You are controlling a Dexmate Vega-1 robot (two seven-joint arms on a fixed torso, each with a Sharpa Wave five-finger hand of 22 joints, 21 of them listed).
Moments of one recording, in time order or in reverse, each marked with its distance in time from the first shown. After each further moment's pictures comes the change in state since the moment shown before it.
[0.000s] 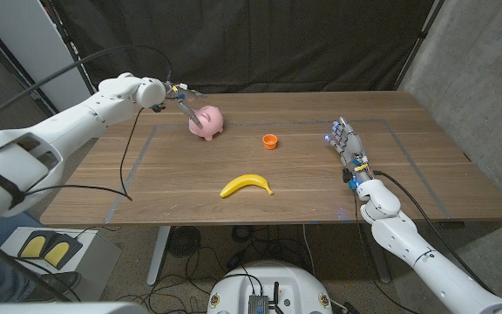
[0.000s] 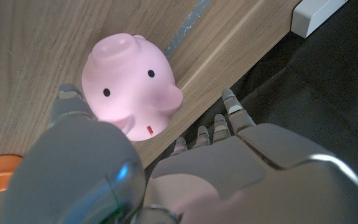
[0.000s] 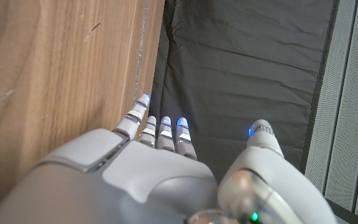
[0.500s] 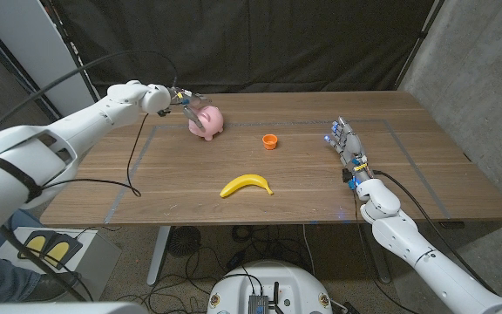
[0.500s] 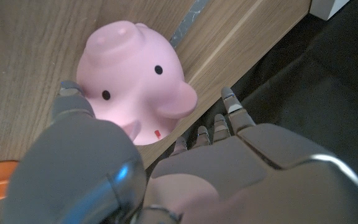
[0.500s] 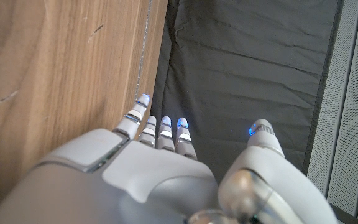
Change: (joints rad) left arm -0.027 -0.076 0.051 0.165 0.017 -0.074 0.155; left_hand 0.022 0.013 -0.001 -0.007 0.015 0.000 0.000 0.008 0.003 -0.008 -0.008 0.005 -0.009 -0.007 -0.007 0.000 0.000 0.017 0.002 -0.004 0.000; right arm -0.006 -0.009 -0.002 -0.019 -0.007 -0.020 -0.016; right_hand 0.000 0.000 0.000 0.000 0.000 0.000 0.000 0.000 0.000 0.000 0.000 0.000 0.000 0.000 0.000 0.000 0.000 0.000 0.000 0.000 0.000
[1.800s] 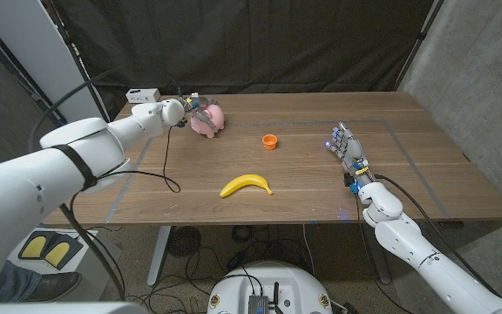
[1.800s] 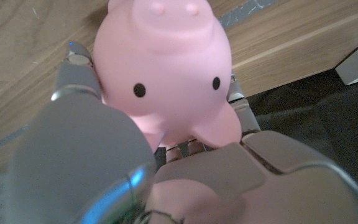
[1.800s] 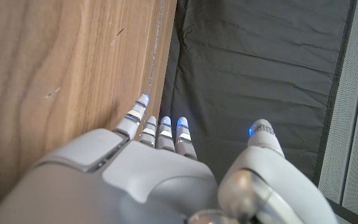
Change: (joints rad) left arm -0.066 -0.276 0.213 0.479 -0.483 0.086 0.157; left_hand 0.312 -0.104 0.200 -0.068 -0.087 0.356 -0.155 0.255 0.064 0.346 -0.156 0.259 0.025 0.490 -0.040 0.110 0.003 0.539 0.008 0.052 0.000; right arm -0.011 -0.011 0.003 0.014 0.028 -0.028 0.019; right_hand 0.000 0.000 -0.004 0.004 0.000 0.005 -0.006 0.000 0.000 0.000 0.000 0.000 0.000 0.000 0.000 0.000 0.000 -0.003 0.011 0.000 0.000
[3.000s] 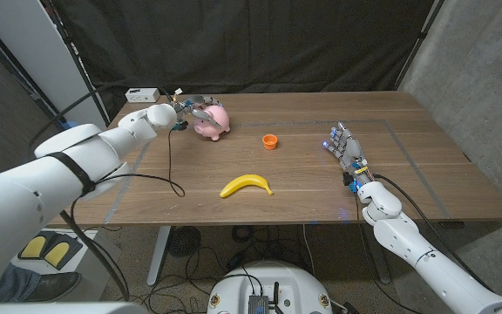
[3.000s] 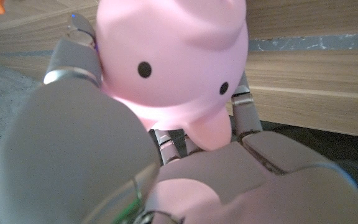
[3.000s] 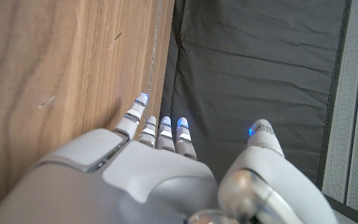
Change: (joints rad) left arm 0.071 0.065 -0.180 0.001 -0.311 -0.215 -0.081; left_hand 0.043 -0.035 0.049 -0.031 0.042 0.186 -0.040 0.124 0.021 0.155 -0.008 0.001 0.054 0.108 0.072 0.038 0.056 0.047 0.002 0.065 0.005; right arm 0.026 0.016 -0.004 0.046 0.025 0.021 0.053; right_hand 0.000 0.000 0.000 0.000 0.000 -0.005 -0.005 0.000 0.000 0.000 0.000 0.000 0.000 0.000 0.000 0.000 0.000 0.005 0.016 0.000 0.000
